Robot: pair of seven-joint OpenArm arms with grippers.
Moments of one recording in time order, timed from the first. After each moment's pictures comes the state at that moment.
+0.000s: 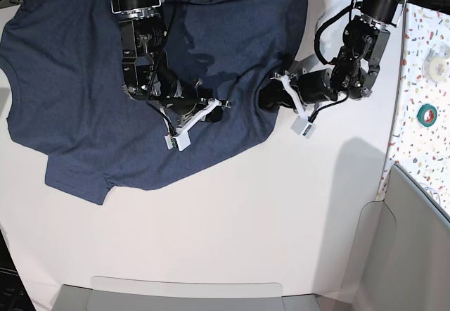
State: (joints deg) left arm 1.7 -25.2 18.7 75.1 -52.0 -20.8 43.5; right arm 2.2 -3.3 -3.9 83.4 29.0 4.1 -54.5
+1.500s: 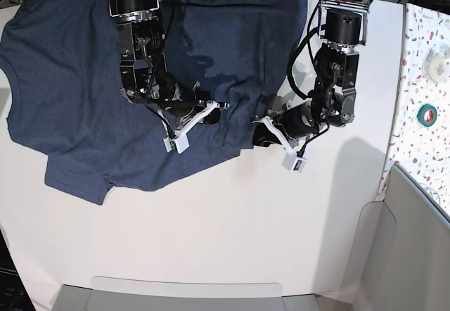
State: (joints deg) left arm -8.5 -8.6 2.9 65.5 -34.0 -21.8 45.6; right arm 3.1 -2.8 -4.1 83.2 28.8 4.1 -55.4
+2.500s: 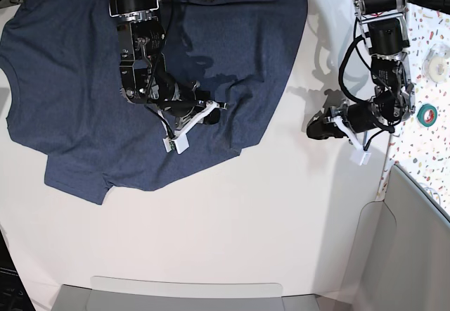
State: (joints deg) left arm -14.3 -19.7 -14.8 55.5 -52.7 -36.5 62.7; right arm 3.1 -2.7 -4.0 83.2 29.0 4.1 -55.4
